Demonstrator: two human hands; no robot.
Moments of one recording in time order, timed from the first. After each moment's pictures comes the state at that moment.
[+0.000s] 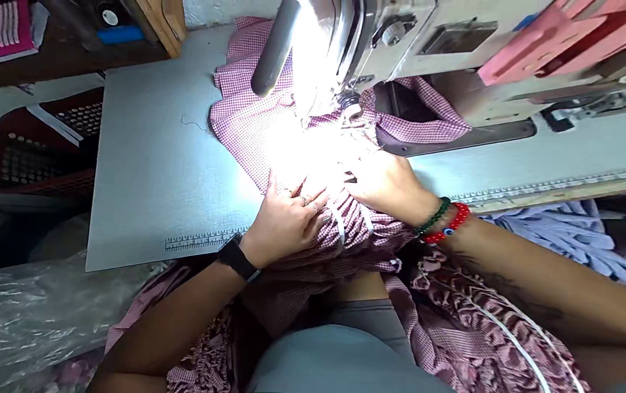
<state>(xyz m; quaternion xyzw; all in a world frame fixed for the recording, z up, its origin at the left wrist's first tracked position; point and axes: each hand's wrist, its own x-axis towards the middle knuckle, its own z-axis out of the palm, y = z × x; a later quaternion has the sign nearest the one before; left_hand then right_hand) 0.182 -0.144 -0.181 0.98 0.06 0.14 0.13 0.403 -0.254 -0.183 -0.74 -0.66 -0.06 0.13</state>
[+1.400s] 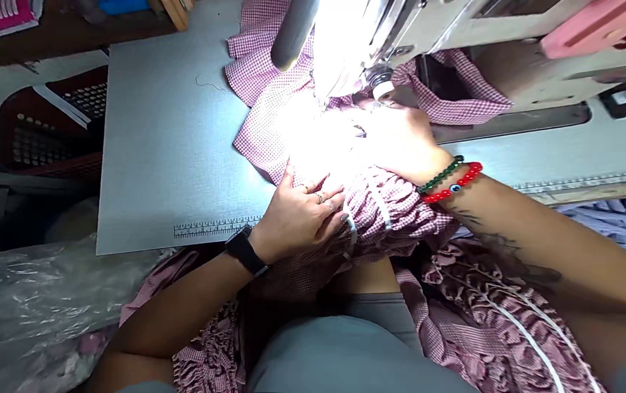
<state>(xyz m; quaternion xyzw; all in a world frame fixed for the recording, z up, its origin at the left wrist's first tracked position) 0.175 -0.147 -0.180 0.98 0.04 0.16 0.14 0.414 -0.197 -0.162 -0.79 -0.61 -0.01 0.09</state>
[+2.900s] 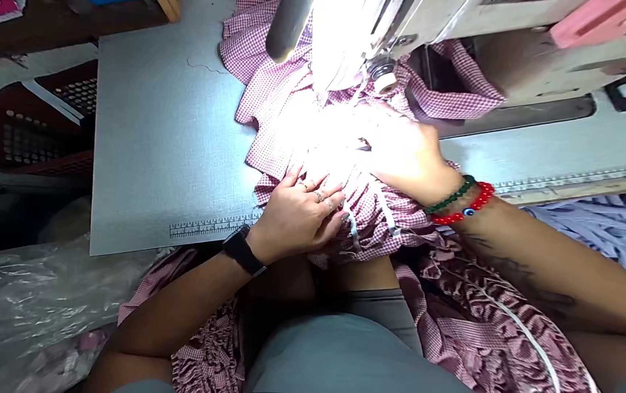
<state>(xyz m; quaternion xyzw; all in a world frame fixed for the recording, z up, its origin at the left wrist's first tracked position) 0.174 -0.148 -0.180 0.97 0.03 0.17 0.15 0.399 -0.228 -0.170 -0.78 -0.62 -0.03 0.10</state>
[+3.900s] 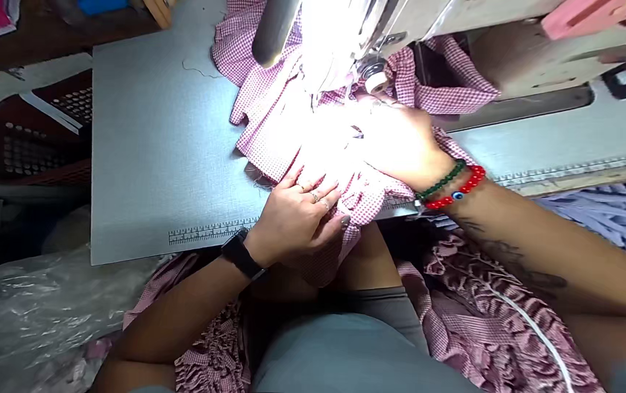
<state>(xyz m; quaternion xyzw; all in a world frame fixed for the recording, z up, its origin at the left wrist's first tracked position) 0.176 -0.146 -0.181 0.97 0.02 0.17 0.15 0.405 -0.207 -0.160 -0.81 -0.59 0.00 0.06</state>
